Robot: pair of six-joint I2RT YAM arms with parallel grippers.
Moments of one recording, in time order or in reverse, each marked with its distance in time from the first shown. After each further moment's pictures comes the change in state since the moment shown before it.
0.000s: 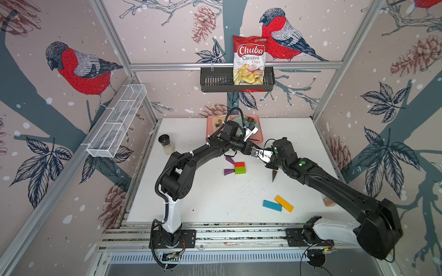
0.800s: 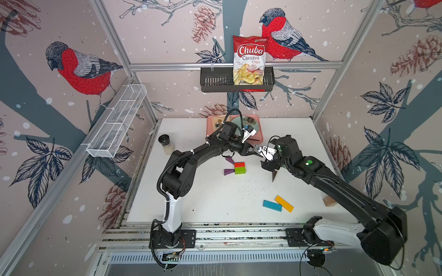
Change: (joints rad) left arm 0.050 0.023 0.002 -0.087 0.005 0.124; right arm -0.010 -0.087 0.089 -0.181 -0.058 0.189
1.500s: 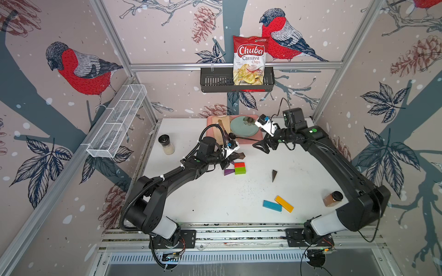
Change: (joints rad) left arm 0.042 -0.519 -0.630 0.343 -0.347 0.542; right arm -0.148 0.326 0.481 -0.242 -0.617 0.196
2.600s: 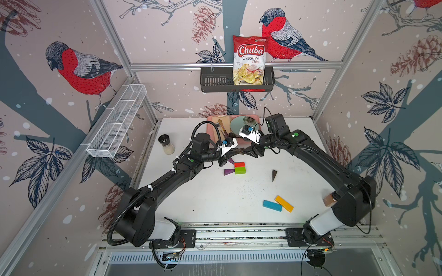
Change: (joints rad) left arm 0.021 -0.106 0.038 -0.035 0.113 0.032; right arm 0.116 0.073 -0.024 0.084 -0.037 -0.078
